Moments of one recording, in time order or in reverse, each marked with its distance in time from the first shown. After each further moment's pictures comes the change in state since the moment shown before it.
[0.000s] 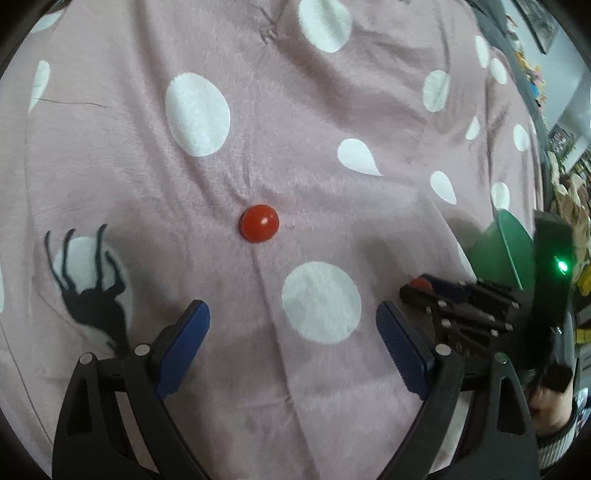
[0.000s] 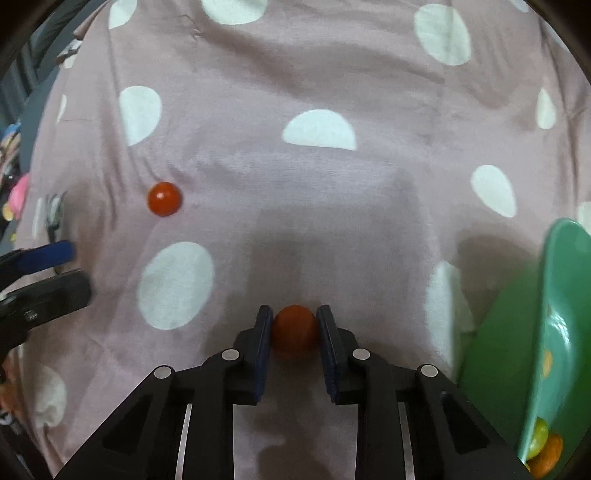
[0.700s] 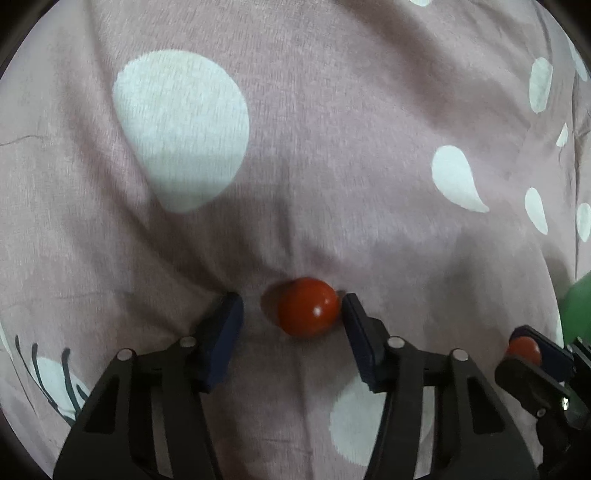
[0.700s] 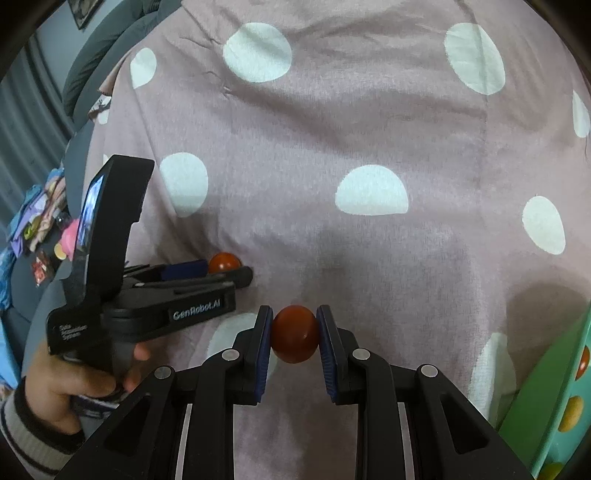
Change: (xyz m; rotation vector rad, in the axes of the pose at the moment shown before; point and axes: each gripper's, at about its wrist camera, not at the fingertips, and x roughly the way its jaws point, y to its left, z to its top) left arm 0.075 0.011 0.053 -0.019 0.065 0.255; right arm -0.011 0.001 0.031 0.056 -0.125 0.232
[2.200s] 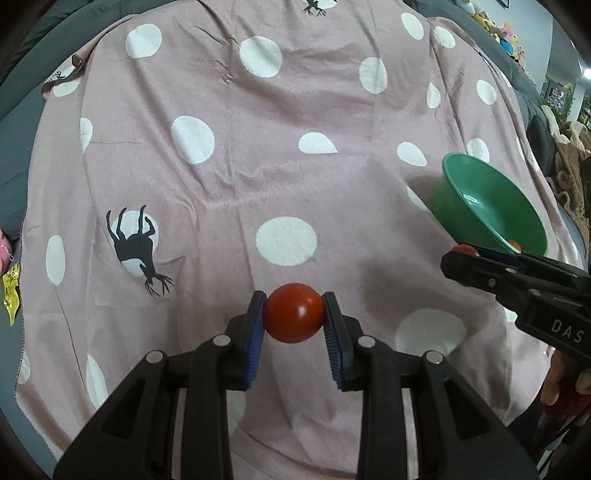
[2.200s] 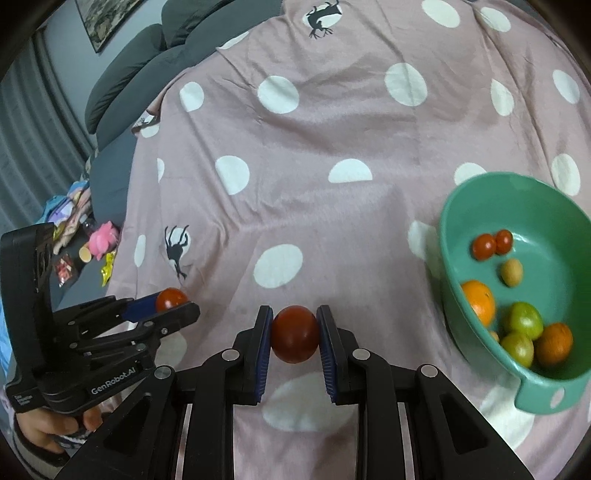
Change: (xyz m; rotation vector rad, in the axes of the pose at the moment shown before) left arm -0.155 -0.036 -0.140 0.172 -0.172 -0.093; right arm -0.108 0.019 -0.091 0.047 -0.101 -0.011
